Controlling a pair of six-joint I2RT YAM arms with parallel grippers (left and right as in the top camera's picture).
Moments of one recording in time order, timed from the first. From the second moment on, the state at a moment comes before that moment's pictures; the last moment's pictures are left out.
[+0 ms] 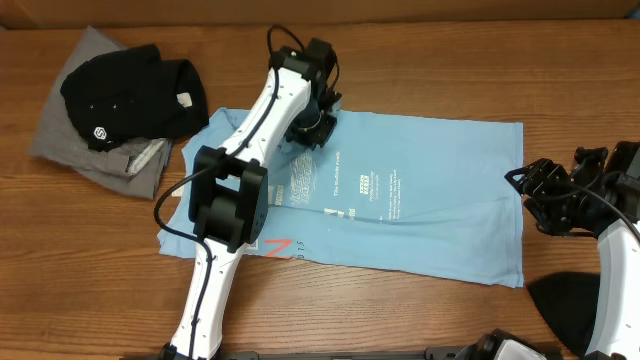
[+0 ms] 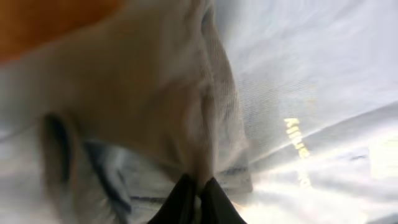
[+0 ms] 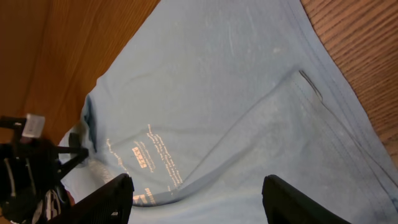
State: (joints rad) left arm -0.40 2.49 2.27 -1.34 0.09 0.08; right arm -0.48 1.29 1.01 -0.92 -0.51 0.36
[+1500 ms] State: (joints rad) left arm -0.25 2.49 2.30 -1.30 0.05 0.01; right arm -0.48 1.29 1.01 -0.91 -0.51 0.36
